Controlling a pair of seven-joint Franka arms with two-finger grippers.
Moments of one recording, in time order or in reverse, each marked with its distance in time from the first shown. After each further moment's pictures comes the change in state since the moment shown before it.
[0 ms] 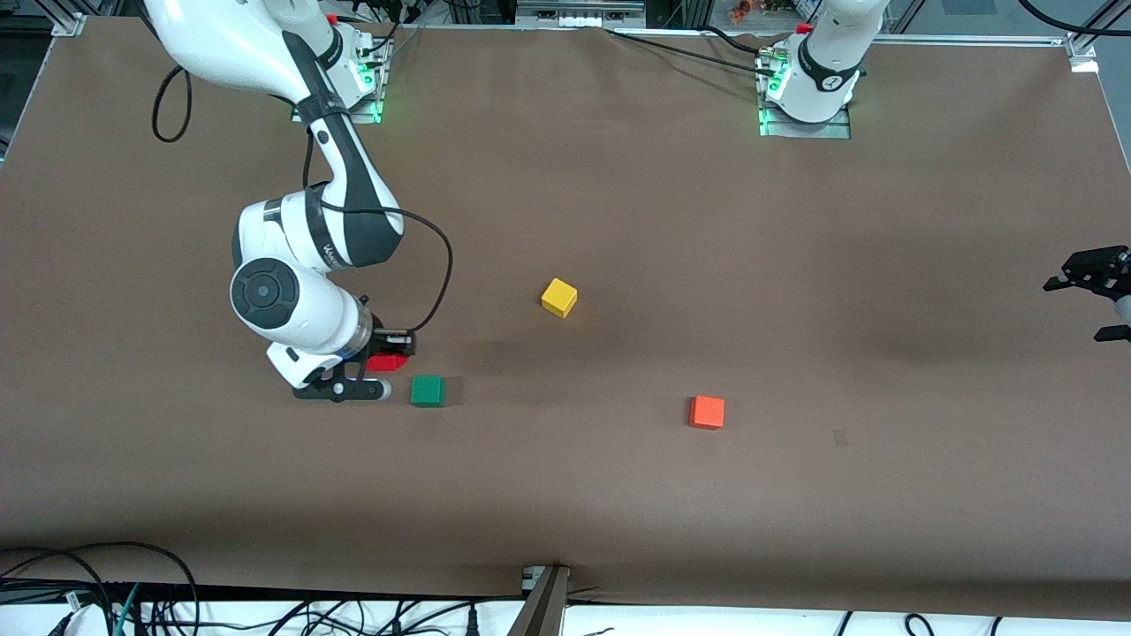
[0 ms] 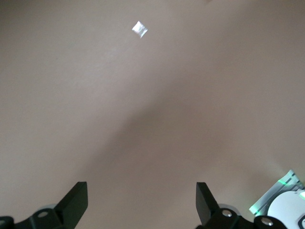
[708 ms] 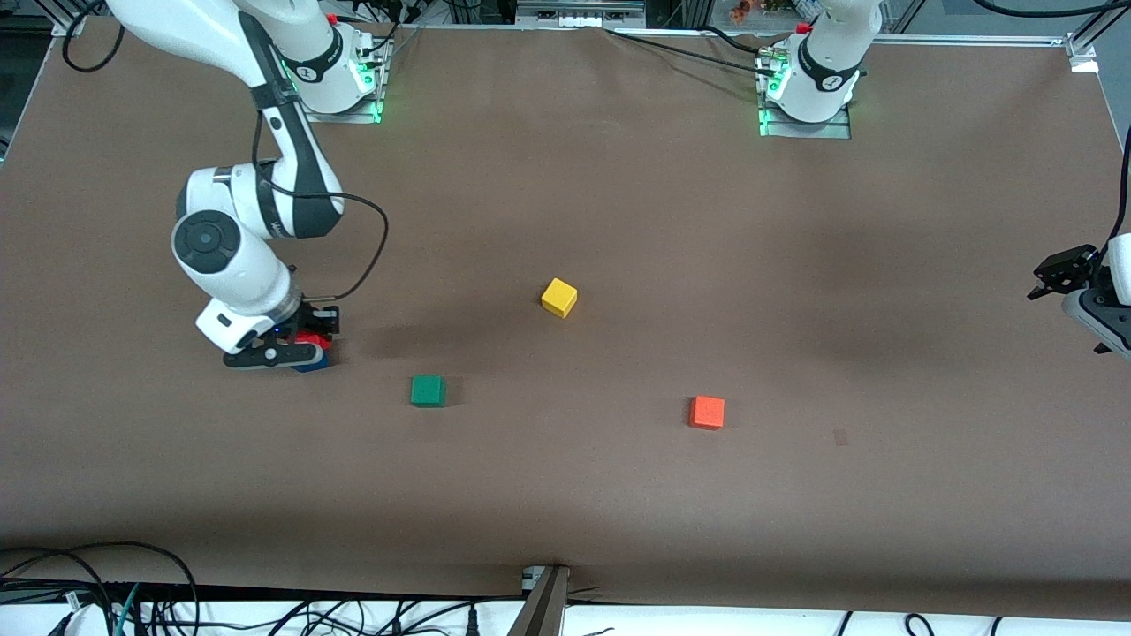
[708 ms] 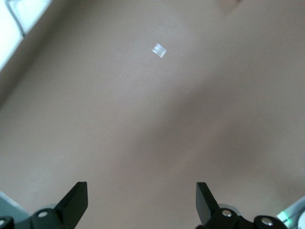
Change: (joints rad) left arm -0.336 -0.152 0.257 -0.001 0.016 0.082 -0.063; right arm -0.002 -0.214 -0.144 -0.470 -0.135 0.377 -0.259
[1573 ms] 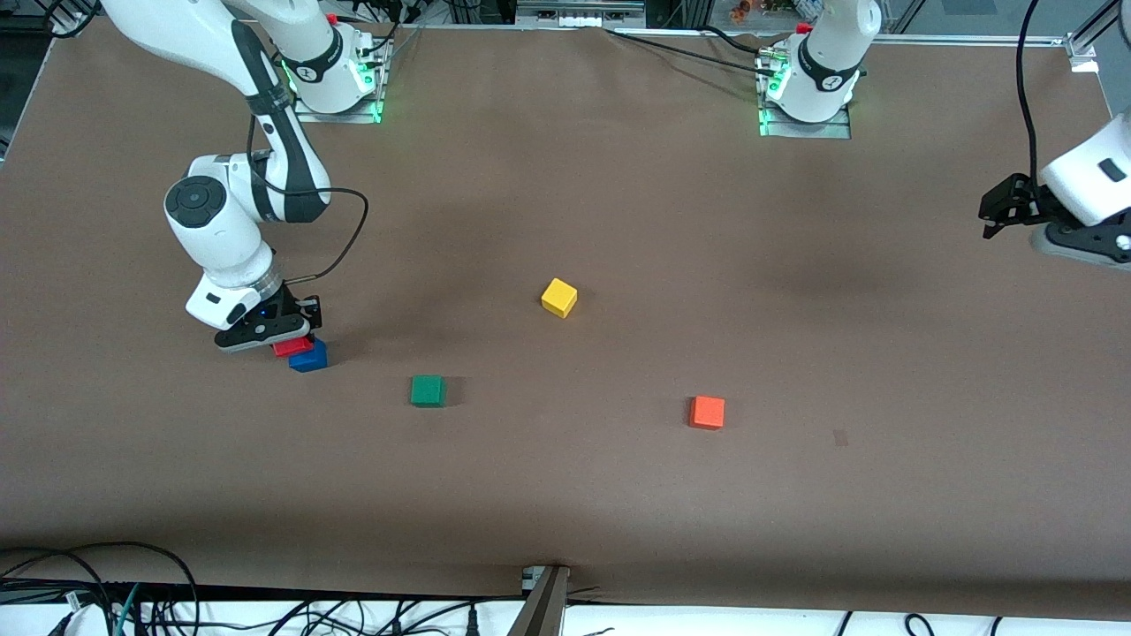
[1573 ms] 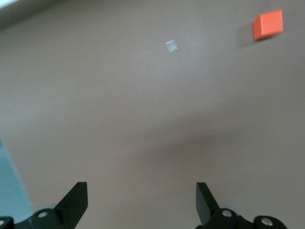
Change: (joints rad) left arm -0.273 -0.387 0.358 -0.410 -0.228 0.092 -0.506; right arm -0.008 0.000 -0.032 -0.207 0.000 0.396 -0.188
